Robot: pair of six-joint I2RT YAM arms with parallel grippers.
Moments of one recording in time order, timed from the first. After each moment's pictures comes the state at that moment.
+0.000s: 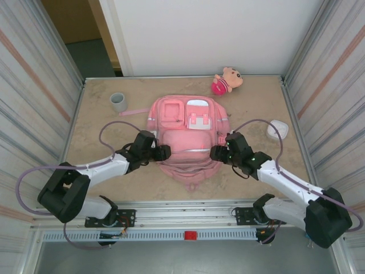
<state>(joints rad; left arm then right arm) -0.61 1.36 0.58 -0.04 0.09 -0.60 0.57 1.03 0.57 -0.39 0.04 0.69</state>
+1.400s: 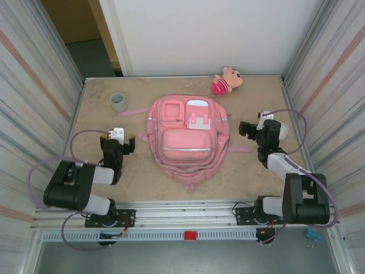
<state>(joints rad) -0.15 1.49 0.22 0.94 -0.28 0.11 -0.02 1.27 0.47 0.35 -0.01 0.12</state>
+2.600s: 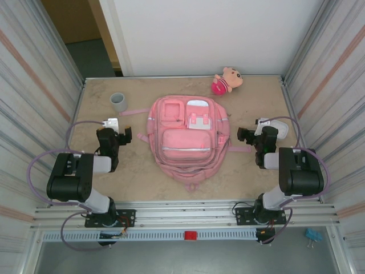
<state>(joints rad) -0.05 1.52 0.38 0.75 -0.19 0.03 -0.06 1.55 0.39 0.71 -0.08 0.10</state>
